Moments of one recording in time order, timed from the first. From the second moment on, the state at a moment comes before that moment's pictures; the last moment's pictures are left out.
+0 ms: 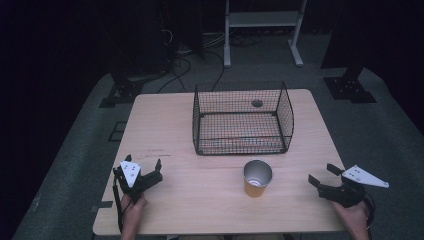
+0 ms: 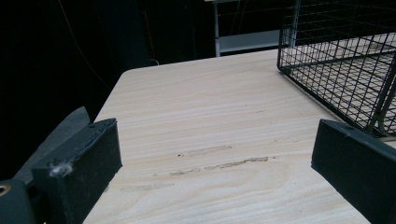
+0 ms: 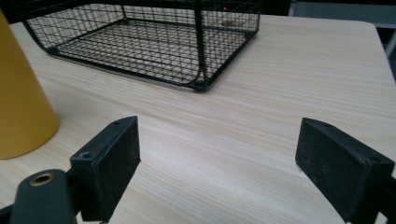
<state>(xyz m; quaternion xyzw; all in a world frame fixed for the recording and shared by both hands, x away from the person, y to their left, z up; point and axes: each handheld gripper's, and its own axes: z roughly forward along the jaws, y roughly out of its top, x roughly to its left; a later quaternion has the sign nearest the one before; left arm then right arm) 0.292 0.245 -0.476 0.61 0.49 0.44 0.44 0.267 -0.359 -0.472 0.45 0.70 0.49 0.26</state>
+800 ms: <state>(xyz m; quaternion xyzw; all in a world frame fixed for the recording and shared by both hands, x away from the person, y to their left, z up) 0.290 0.246 -0.475 0.61 0.49 0.44 0.44 0.249 -0.325 -0.457 0.39 0.74 0.49 0.22</state>
